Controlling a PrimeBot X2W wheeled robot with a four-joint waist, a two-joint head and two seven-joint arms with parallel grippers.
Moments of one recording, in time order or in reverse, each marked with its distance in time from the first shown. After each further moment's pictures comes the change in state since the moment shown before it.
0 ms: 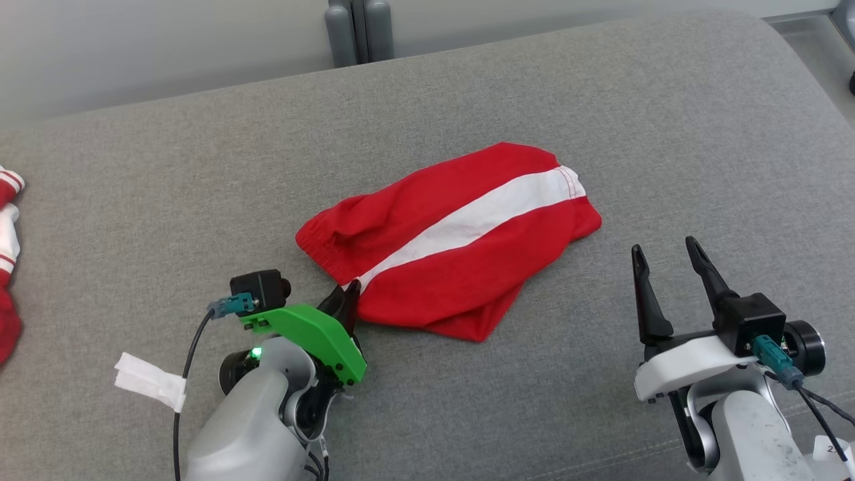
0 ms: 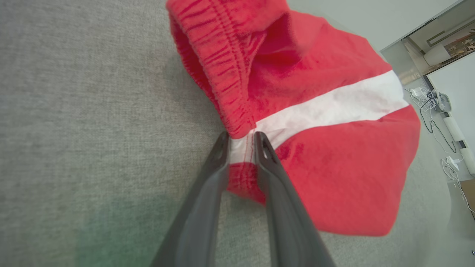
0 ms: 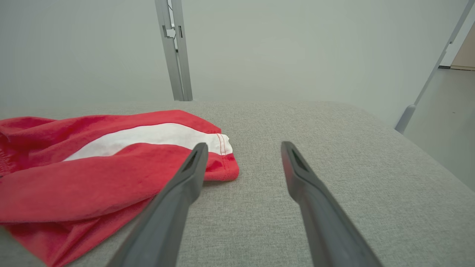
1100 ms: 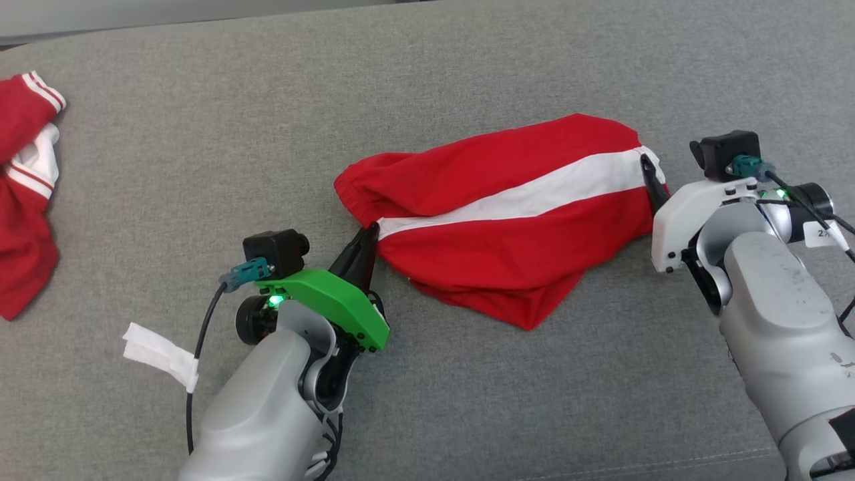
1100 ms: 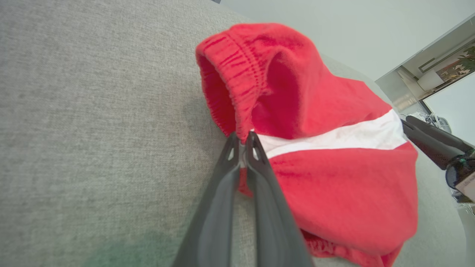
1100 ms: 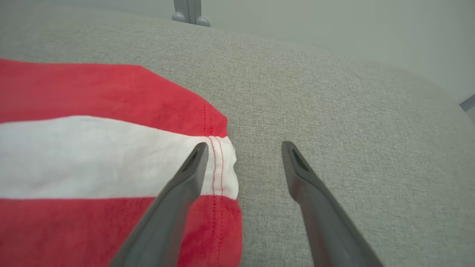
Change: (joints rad) left arm -0.052 0.005 -0.064 -0.127 0.033 0.006 -0.111; right arm -0.571 -0.159 0.157 0.622 0.073 0.000 0.196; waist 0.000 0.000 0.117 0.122
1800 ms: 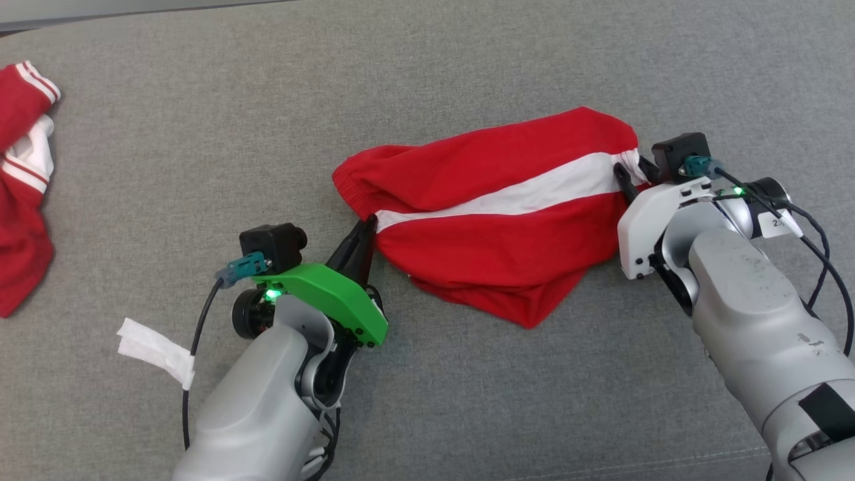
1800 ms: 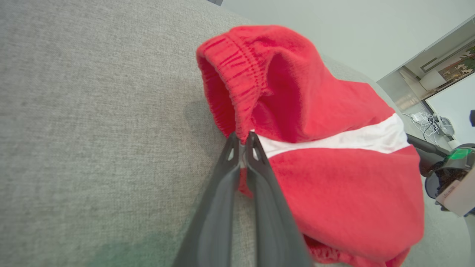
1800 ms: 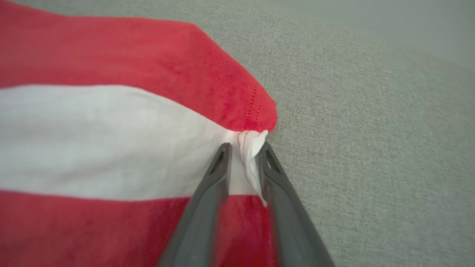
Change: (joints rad) left arm 0.002 0.018 -0.010 -0.057 -0.001 0.027 0.008; right arm -0.112 0.023 0.207 0.189 0.098 0.000 -0.034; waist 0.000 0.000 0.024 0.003
